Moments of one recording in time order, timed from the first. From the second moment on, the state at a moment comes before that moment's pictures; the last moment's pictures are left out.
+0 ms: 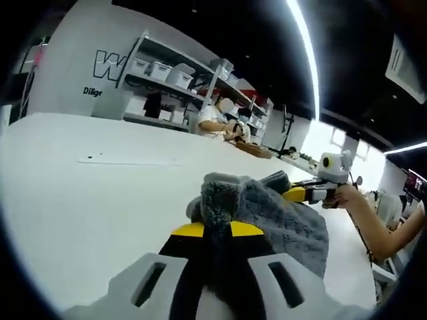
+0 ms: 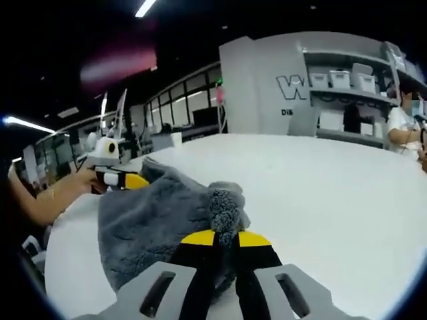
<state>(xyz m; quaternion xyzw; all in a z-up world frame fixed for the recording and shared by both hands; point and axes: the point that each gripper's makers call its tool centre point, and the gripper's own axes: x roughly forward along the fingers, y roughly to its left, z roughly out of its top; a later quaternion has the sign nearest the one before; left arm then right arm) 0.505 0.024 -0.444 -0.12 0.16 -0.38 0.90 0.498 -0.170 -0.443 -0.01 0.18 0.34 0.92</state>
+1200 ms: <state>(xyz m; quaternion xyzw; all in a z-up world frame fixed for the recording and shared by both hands) 0.581 0.039 -0.423 -0.08 0.14 -0.35 0.92 0.579 -0.154 -0.423 -0.05 0.16 0.34 0.92</state>
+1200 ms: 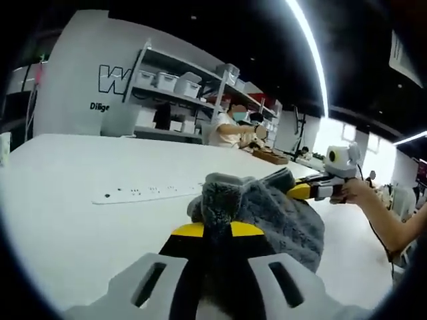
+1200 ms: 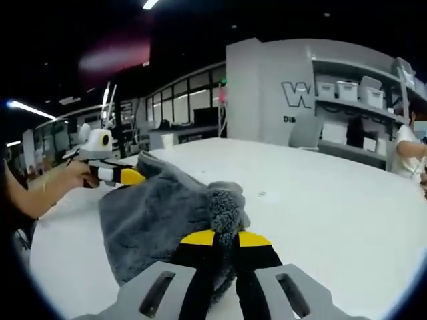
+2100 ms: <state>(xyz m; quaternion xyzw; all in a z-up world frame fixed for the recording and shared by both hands) 0.606 0.042 -0.452 -0.07 0.17 -0.33 0.92 0.606 -0.156 -0.457 -0.04 0.19 0.33 0.92</state>
